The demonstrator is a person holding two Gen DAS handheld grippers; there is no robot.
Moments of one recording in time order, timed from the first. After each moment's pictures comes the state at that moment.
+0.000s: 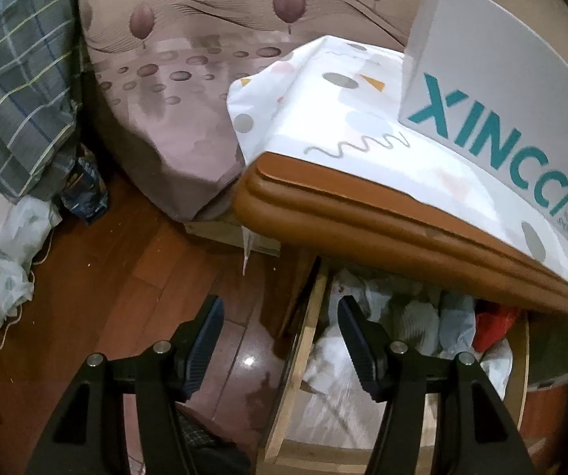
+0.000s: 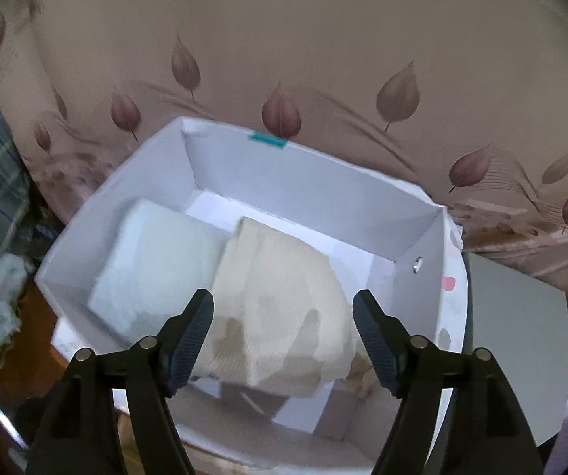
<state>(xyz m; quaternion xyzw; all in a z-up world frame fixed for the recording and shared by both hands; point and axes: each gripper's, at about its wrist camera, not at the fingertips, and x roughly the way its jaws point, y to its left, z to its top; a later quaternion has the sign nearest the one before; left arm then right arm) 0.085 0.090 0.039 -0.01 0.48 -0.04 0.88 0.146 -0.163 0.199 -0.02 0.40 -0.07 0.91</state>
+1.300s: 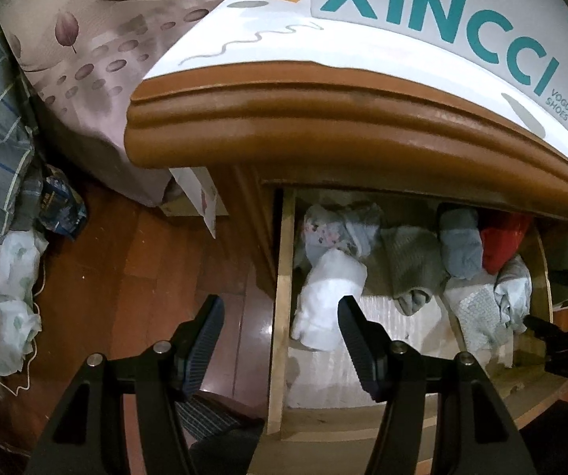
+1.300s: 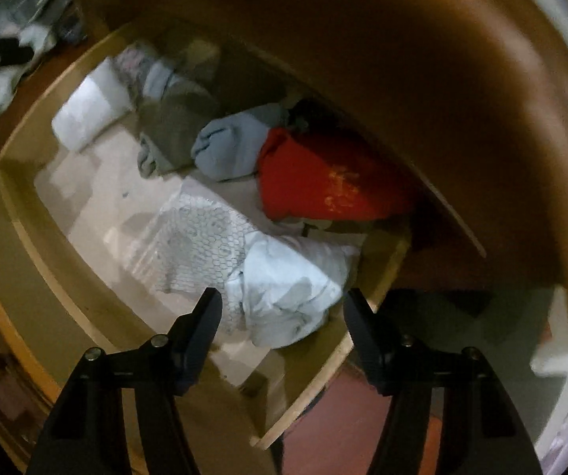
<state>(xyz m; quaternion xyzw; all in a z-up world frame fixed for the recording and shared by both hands) 0.078 0.054 0.004 0.08 0.54 -0.10 0.83 0.034 -0.176 -0.096 -0.22 0.57 0.03 0.79</state>
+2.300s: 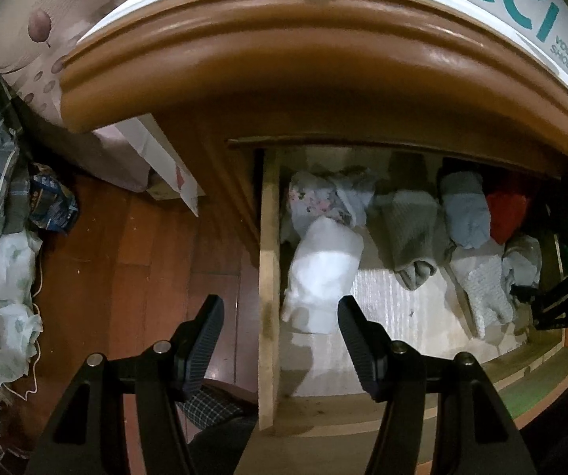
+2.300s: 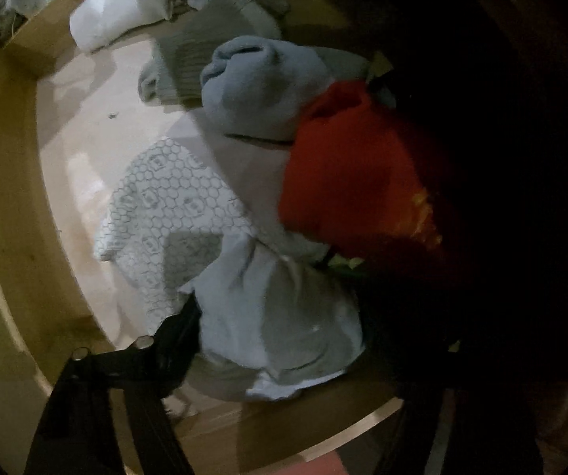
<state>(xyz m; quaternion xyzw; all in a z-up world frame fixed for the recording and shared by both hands) 0.078 0.040 -0.024 0.12 0.57 -0.11 0.81 0.061 -0.190 -0.154 -0.30 0.60 0.15 0.72</state>
